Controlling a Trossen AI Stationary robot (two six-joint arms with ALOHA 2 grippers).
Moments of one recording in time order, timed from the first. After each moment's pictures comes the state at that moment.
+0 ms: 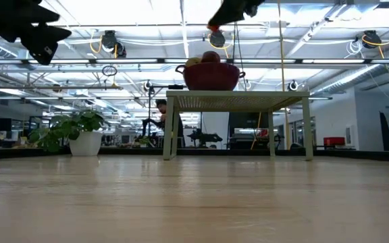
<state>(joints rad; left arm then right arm) -0.28 0.18 0.30 -0.22 -0.19 -0.26 -0.11 1.38 1.27 -0.22 0.42 -0.23</state>
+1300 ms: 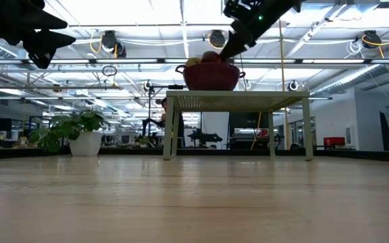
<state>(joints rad) -0.28 0.18 0.30 -0.24 -0.30 -0.32 -0.38 1.43 1.27 -0.38 0.12 -0.33</state>
